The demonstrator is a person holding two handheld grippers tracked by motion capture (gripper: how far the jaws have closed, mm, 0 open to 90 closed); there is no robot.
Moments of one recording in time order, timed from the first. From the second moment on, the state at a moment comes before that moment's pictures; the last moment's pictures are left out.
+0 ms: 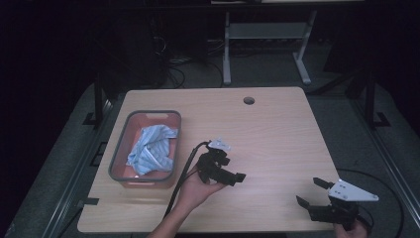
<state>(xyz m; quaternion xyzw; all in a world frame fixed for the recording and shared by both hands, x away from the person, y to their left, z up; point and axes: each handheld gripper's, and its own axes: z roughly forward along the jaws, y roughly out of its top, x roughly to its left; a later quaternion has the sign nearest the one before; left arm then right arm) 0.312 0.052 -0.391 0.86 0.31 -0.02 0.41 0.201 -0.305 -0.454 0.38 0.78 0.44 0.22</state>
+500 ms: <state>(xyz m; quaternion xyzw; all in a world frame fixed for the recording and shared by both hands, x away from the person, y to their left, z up) 0.343 0.048 -0.366 0.87 0.31 -0.01 0.38 0.198 -0.309 -0.456 0.39 0.78 0.44 0.22</state>
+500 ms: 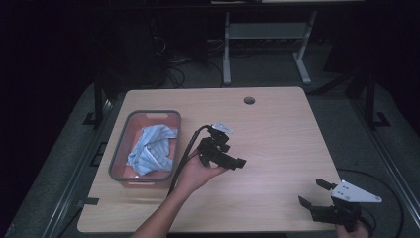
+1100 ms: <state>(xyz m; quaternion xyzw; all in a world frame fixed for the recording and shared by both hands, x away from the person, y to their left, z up) 0.361 0.083 -0.349 0.87 0.33 0.00 0.37 0.193 -0.301 -0.453 0.37 0.78 0.45 0.22</state>
